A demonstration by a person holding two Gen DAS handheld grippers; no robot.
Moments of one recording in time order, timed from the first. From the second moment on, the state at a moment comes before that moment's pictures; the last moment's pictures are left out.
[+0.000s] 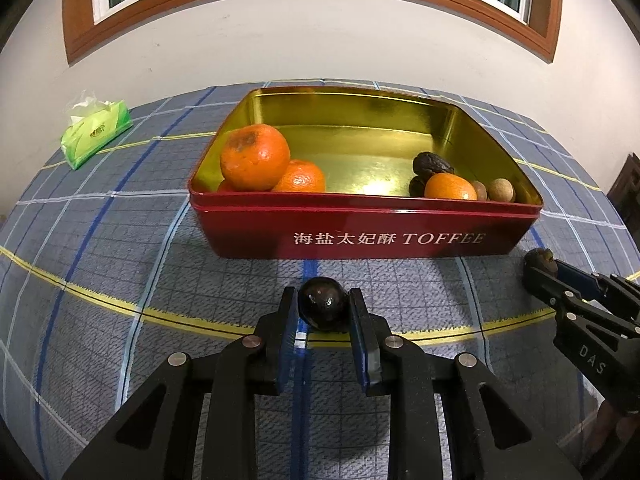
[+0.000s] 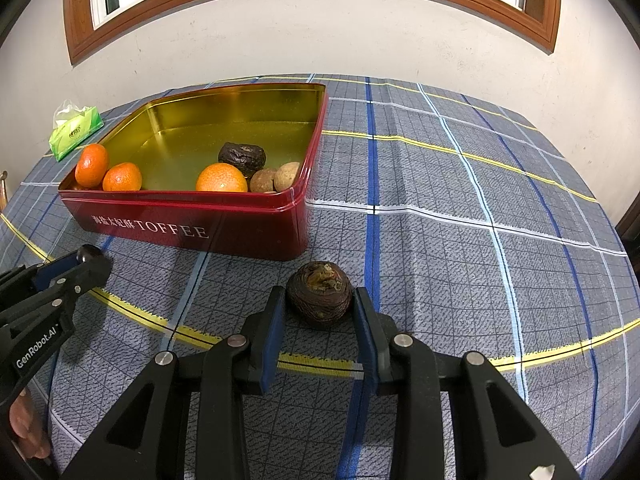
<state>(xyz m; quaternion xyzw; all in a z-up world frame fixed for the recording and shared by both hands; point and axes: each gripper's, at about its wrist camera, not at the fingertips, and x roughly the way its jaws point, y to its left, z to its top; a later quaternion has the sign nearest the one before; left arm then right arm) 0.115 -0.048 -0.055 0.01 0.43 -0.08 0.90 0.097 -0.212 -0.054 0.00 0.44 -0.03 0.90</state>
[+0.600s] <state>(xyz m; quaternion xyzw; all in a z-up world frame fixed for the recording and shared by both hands) 0.111 -0.038 -0.050 0.00 0.41 -0.07 0.91 0.088 -0.212 -0.034 -0.01 0.43 -0.02 0.90</state>
